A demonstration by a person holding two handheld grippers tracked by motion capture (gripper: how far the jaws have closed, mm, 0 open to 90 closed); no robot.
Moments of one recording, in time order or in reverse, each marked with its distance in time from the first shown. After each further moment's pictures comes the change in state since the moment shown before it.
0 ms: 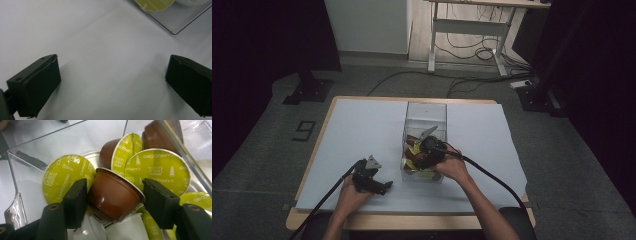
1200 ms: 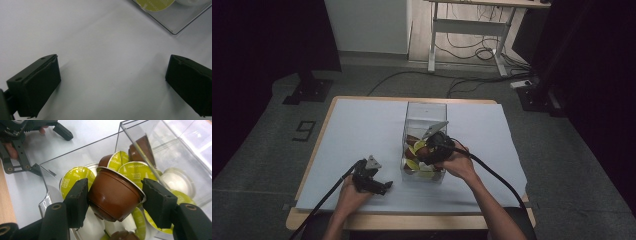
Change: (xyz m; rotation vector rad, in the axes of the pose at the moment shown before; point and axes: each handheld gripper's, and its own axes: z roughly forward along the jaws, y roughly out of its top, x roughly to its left) left arm 0.000 0.000 0.000 -0.001 0.001 0.000; right arm 0.002 0.002 -0.042 -0.092 -0.038 0.020
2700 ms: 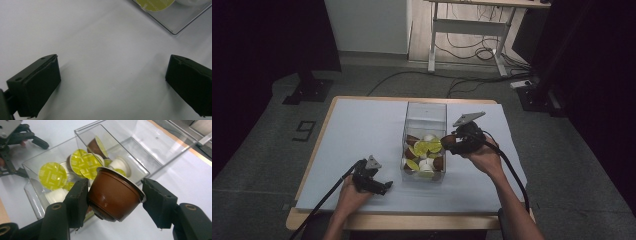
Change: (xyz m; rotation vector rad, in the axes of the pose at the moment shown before) left arm 0.000 0.000 0.000 0.001 0.000 0.000; right arm -0.036 -0.025 -0.075 -0.073 -0.131 0.118
